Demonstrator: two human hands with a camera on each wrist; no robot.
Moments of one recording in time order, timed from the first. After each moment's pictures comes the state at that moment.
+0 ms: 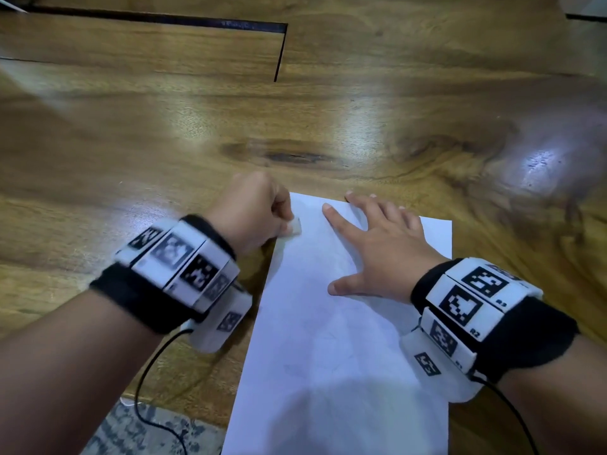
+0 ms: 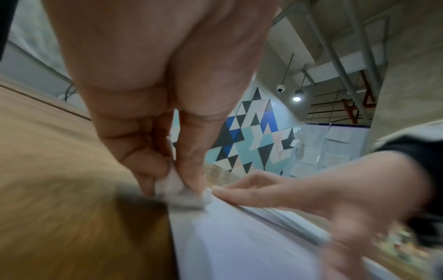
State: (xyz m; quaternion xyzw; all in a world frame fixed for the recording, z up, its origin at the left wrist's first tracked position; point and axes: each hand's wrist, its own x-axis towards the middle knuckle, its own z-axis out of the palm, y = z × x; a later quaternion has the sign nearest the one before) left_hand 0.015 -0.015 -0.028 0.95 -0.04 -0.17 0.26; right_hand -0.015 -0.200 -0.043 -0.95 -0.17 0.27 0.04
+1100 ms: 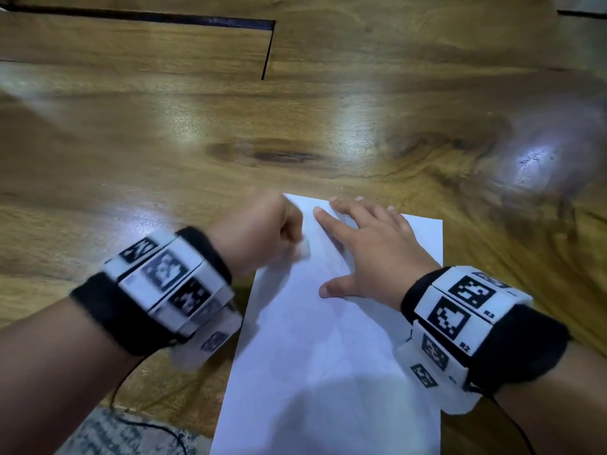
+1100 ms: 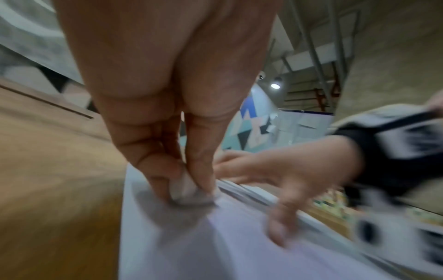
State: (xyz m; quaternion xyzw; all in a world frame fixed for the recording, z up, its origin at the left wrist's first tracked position) left_hand 0.006 -0.036 -0.028 0.94 -0.12 -0.21 0.23; right_hand -0.016 -0.204 -0.047 -0.95 -0.18 0.24 0.08
